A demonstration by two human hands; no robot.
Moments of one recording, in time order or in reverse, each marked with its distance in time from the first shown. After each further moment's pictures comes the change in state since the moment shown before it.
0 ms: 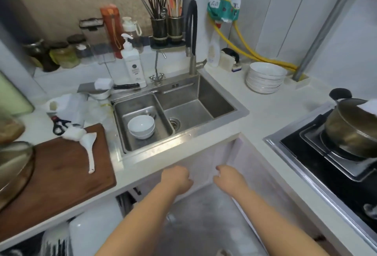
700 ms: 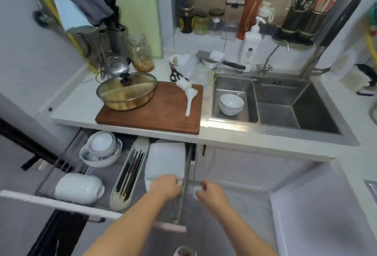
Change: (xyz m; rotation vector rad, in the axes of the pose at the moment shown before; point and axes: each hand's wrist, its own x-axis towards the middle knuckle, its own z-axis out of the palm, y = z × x) left_hand -0.197 -0.122 0.136 -0.549 0.002 -0.624; right_hand -0.113 -0.127 0.162 -0.066 -0.379 -0.414
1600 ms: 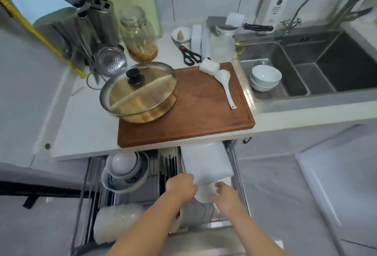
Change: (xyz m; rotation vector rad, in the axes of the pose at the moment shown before) left_hand 0.136 -0.180 -0.046 0.197 -0.175 0.209; right_hand 0.095 -0.156 0.130 0.383 0.048 0.358
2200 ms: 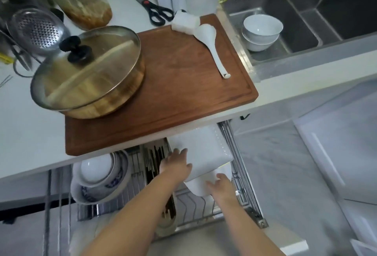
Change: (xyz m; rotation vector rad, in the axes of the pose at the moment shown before) left_hand 0.115 -0.006 0.026 0.100 -0.038 0.049; right_hand 0.089 0.033 0.049 0.369 0.073 0.320
